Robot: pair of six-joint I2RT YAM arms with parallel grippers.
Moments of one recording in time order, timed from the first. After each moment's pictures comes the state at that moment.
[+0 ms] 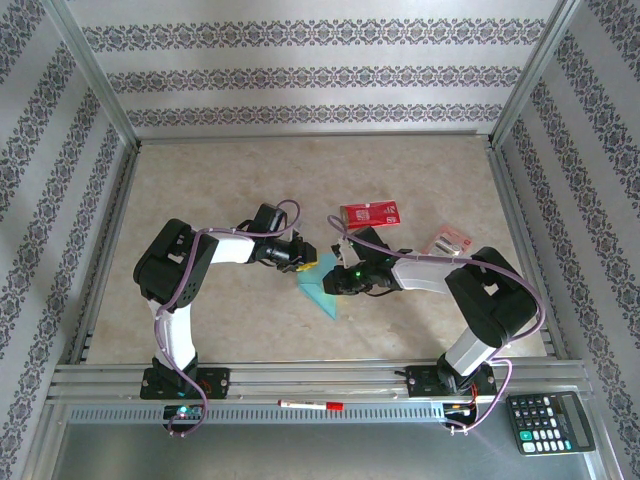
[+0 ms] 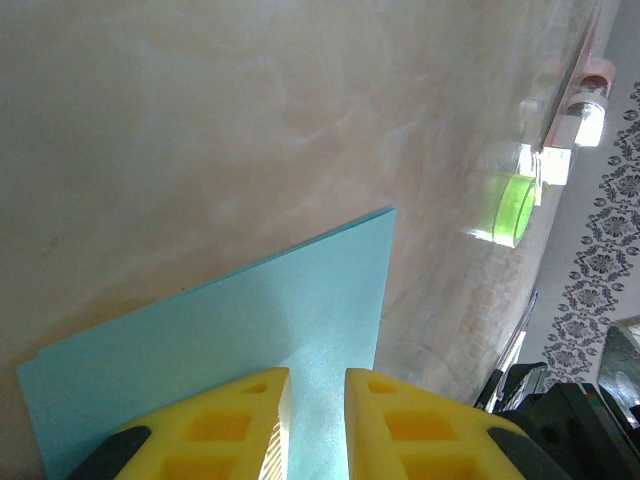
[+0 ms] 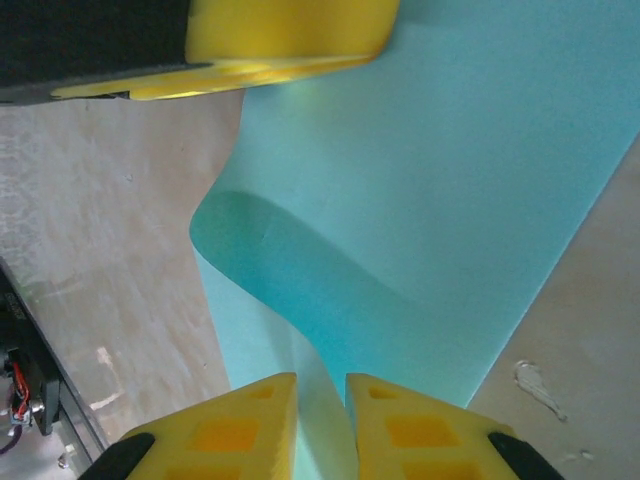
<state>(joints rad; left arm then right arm) -0.44 1.94 0.96 0.03 0.74 -0.79 0.62 1.63 0.71 -0.08 -0.57 0.55</state>
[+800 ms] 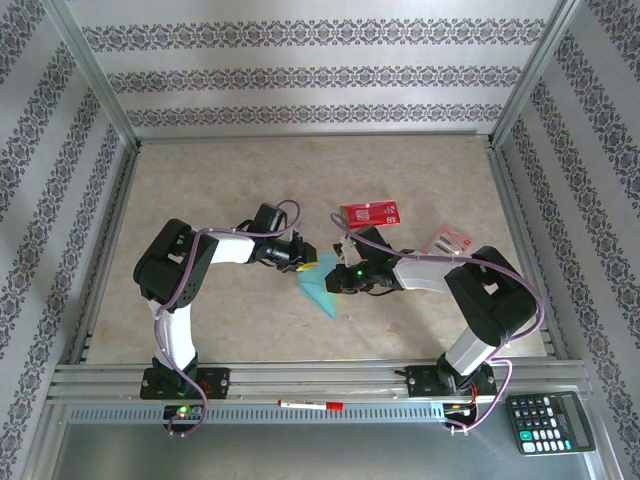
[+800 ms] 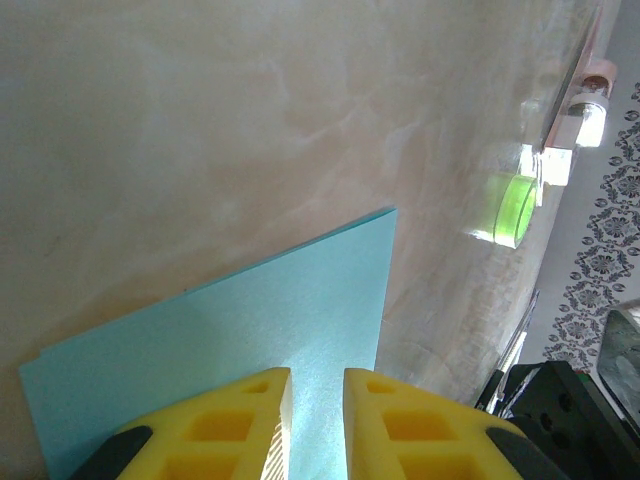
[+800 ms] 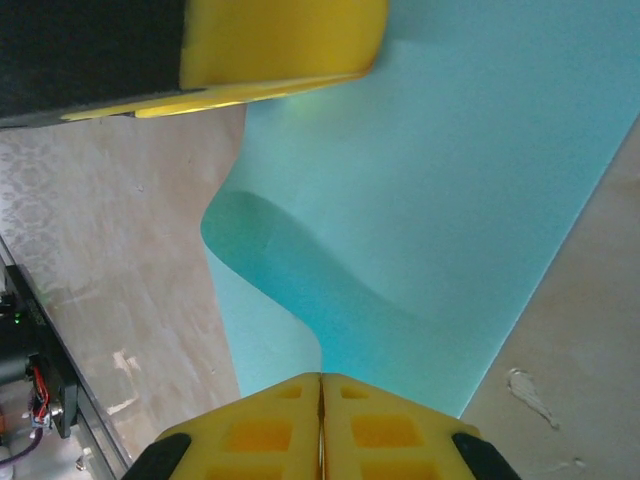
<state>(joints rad) -0.44 1.94 0.96 0.03 0.74 -0.79 0.60 1.64 0.70 -0.04 -0.59 0.57</state>
